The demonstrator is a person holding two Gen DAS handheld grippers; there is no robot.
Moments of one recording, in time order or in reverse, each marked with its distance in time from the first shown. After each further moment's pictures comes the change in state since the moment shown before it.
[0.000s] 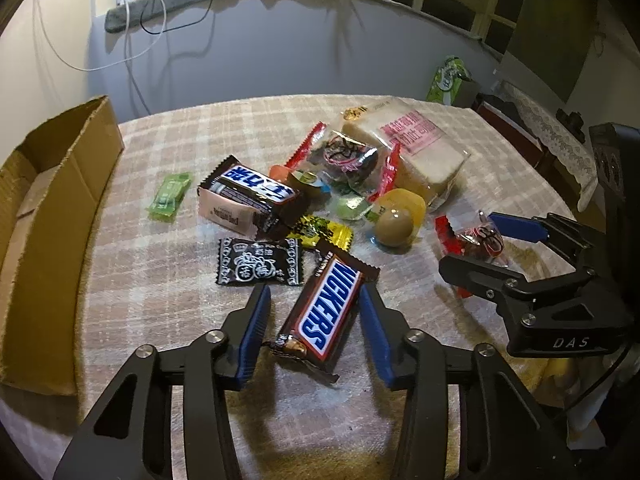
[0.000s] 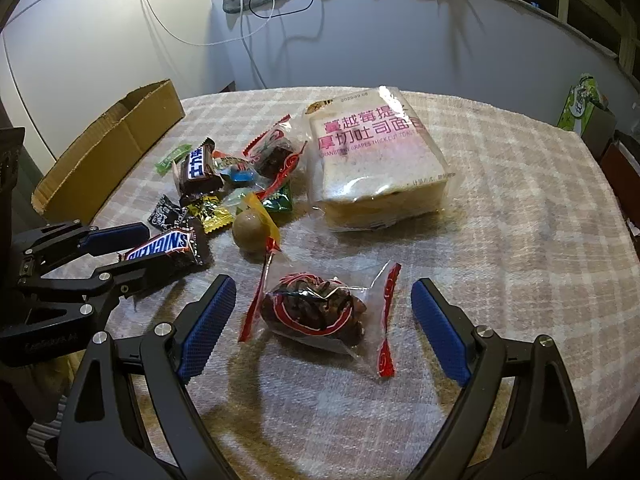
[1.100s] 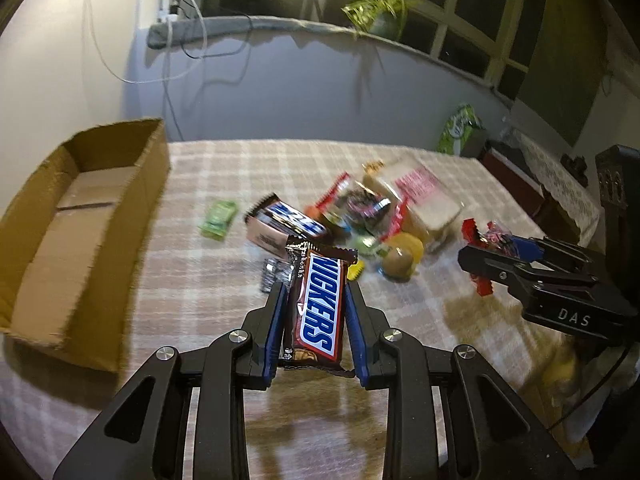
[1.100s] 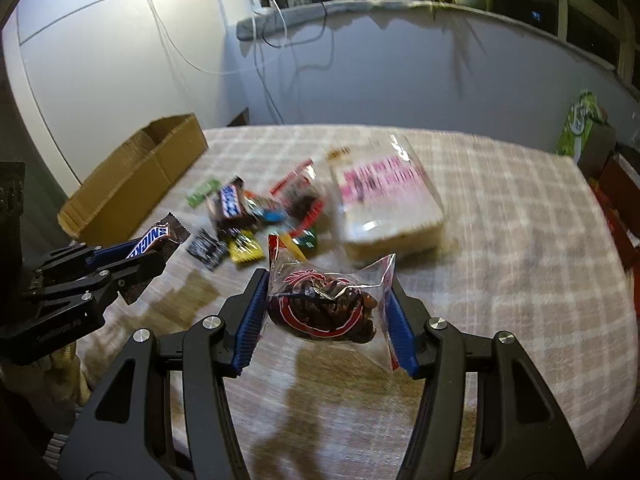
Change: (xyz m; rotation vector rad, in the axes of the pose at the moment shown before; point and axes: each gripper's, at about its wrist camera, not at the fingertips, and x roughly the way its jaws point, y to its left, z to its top) left arm -0.052 0.022 -0.001 -0.107 -0.148 0.029; right arm -0.041 0.013 0.013 -0.009 -0.092 0.036
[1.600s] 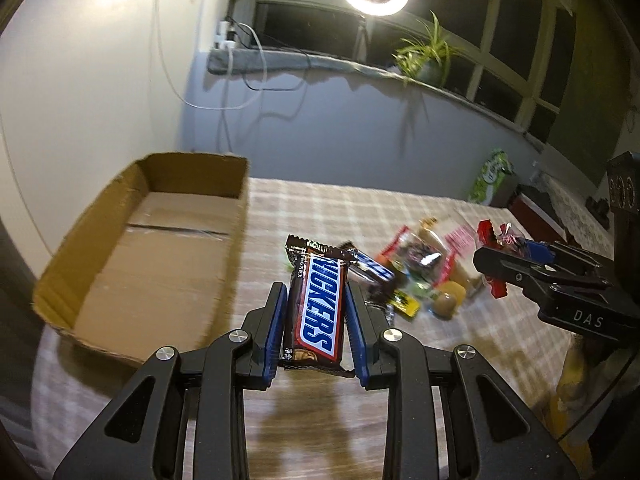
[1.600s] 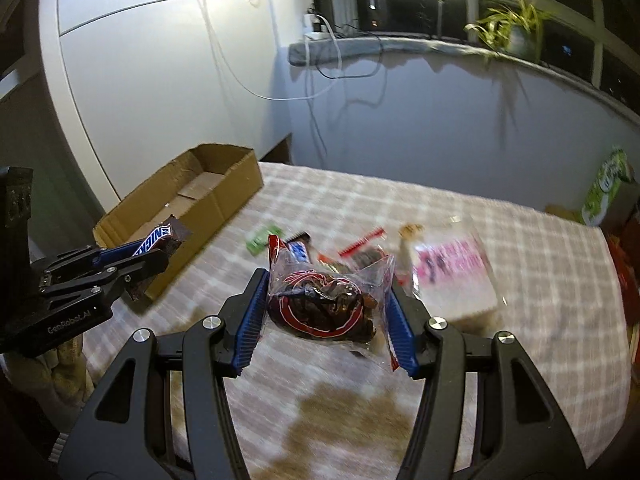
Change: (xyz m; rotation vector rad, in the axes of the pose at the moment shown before) left arm -0.045 0.051 0.011 -0.082 -0.114 0.108; right arm -0.006 0.059 0.043 -0.123 -0.077 0.078
